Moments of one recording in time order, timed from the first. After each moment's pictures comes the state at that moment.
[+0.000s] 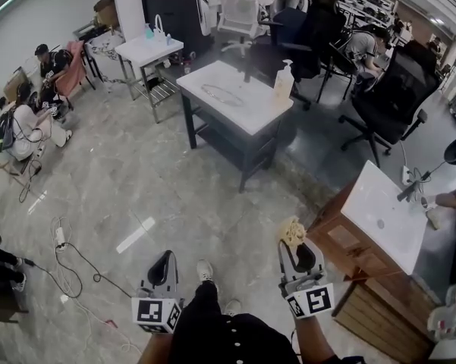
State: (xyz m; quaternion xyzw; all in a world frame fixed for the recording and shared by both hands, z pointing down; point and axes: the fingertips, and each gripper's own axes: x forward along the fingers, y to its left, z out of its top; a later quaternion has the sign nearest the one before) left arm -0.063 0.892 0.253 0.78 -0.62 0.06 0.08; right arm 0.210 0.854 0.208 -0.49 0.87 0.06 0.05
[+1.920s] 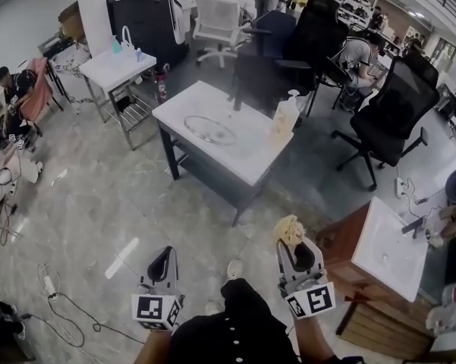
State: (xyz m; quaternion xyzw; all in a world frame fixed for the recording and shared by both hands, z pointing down) left arm -0.127 0.546 0.264 0.82 -0.56 0.05 0.09; right arm 0.138 0.550 0.203 -0.53 0.84 0.06 0.04
